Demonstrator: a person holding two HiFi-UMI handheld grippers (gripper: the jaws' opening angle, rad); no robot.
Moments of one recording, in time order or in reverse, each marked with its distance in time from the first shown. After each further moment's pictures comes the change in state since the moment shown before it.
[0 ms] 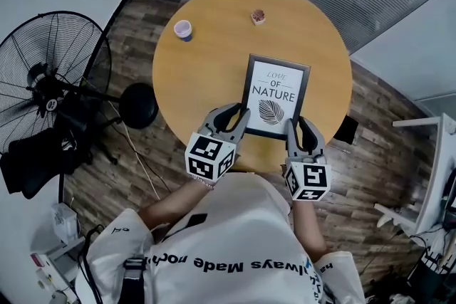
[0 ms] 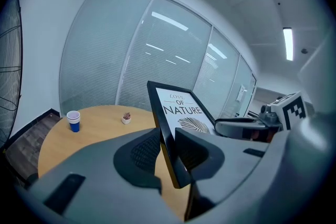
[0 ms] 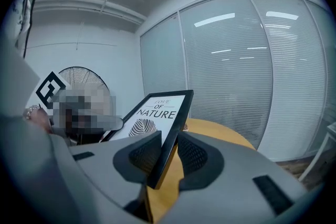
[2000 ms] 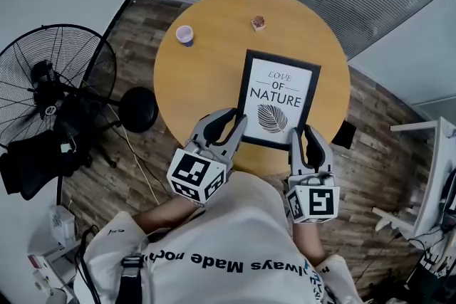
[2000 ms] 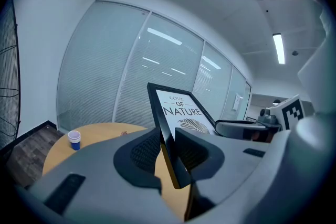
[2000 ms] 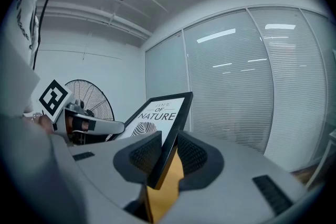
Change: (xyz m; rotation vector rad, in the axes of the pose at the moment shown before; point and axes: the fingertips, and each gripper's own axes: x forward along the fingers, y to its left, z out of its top) left arm -0.053 -0.026 0.068 0.039 -0.141 -0.026; right arm -0.048 0.024 0.077 -0.028 -0.154 0.018
